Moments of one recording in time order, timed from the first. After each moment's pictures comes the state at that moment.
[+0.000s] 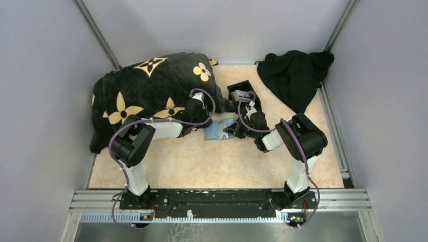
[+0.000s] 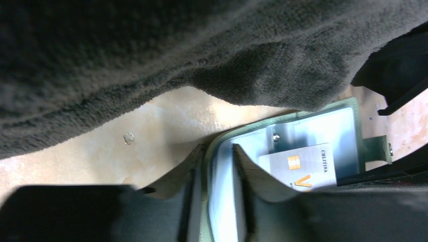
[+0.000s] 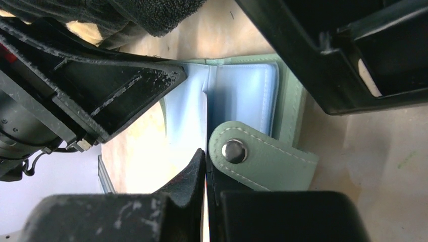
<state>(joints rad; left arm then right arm) -0.62 1.85 0.92 0.23 -0.07 -0.55 0.47 1.84 0.54 0.87 -0.39 0.91</state>
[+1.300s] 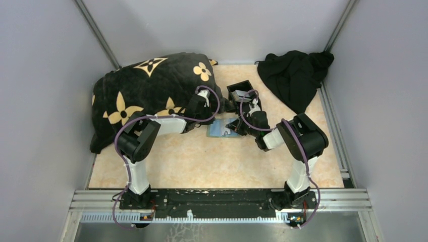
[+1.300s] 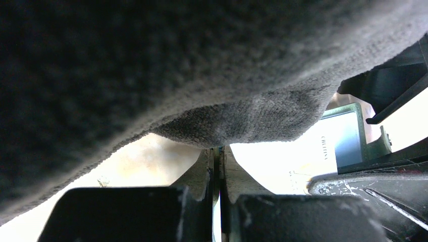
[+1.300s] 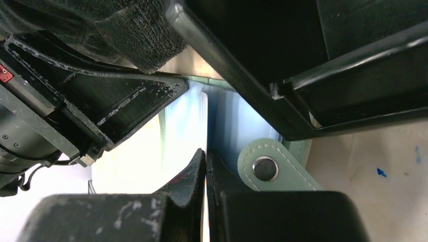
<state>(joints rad) -0.62 1.94 1.02 0.22 0.00 -0.48 0.44 1.82 0.56 0.84 -0.31 0.89</state>
